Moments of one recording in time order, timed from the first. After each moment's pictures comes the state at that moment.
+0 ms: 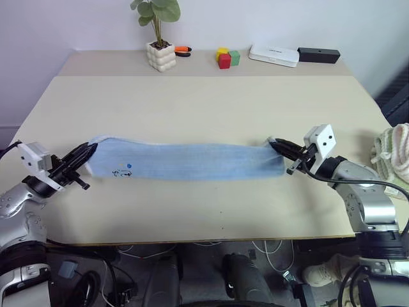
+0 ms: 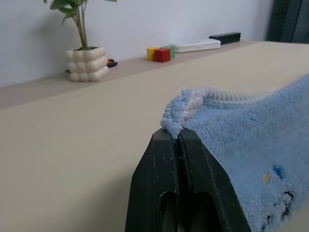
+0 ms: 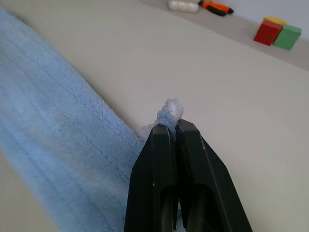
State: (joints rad) left arm -0.28 0.65 0.45 0.50 -0.51 -0.19 -1.13; right arm -0.32 -0.60 -0.12 0.05 0.32 0.19 0.80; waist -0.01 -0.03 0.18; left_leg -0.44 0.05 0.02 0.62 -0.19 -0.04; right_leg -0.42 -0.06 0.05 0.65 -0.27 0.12
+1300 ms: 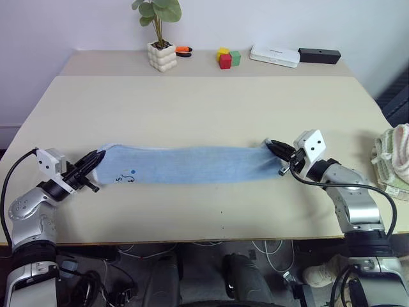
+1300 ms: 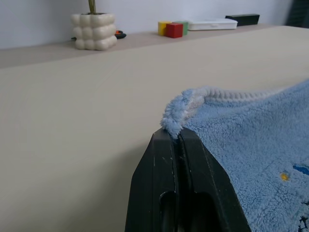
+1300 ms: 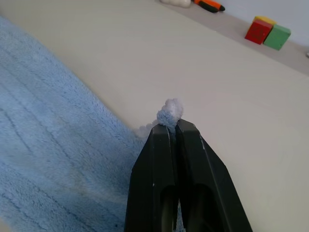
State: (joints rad) left arm -0.28 0.62 0.41 0.59 -0.47 -0.22 -1.08; right arm -0.31 -0.56 -0.09 0.12 0.24 0.07 0.75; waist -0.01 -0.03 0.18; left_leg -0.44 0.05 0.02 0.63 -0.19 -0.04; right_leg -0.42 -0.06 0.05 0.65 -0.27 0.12
